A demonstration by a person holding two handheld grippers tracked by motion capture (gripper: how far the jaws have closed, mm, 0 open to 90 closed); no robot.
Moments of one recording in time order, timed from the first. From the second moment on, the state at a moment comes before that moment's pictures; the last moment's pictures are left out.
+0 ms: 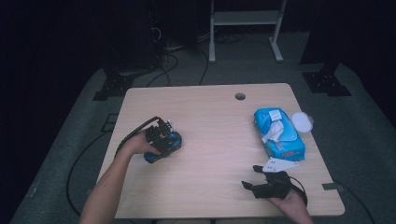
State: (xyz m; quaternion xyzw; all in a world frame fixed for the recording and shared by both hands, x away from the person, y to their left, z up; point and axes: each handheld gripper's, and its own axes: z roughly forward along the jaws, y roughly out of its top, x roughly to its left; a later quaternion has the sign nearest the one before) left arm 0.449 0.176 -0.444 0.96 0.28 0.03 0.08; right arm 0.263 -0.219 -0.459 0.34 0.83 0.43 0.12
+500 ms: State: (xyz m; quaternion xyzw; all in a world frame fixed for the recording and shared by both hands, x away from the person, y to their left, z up) left arm 0.443 0.174 -0.441 0.97 0.24 0.05 0.07; right arm 0.263 -0.220 -0.458 0.34 0.83 0.44 0.12
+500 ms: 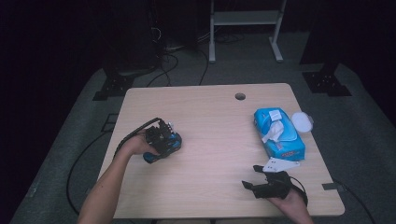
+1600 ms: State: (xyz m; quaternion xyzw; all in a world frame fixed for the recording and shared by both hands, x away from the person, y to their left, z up) left arm 0.384 0.051 -0.386 0.99 0.06 0.07 0.14; right arm 0.262 -0.240 -0.450 0.36 0.80 0.45 0.14
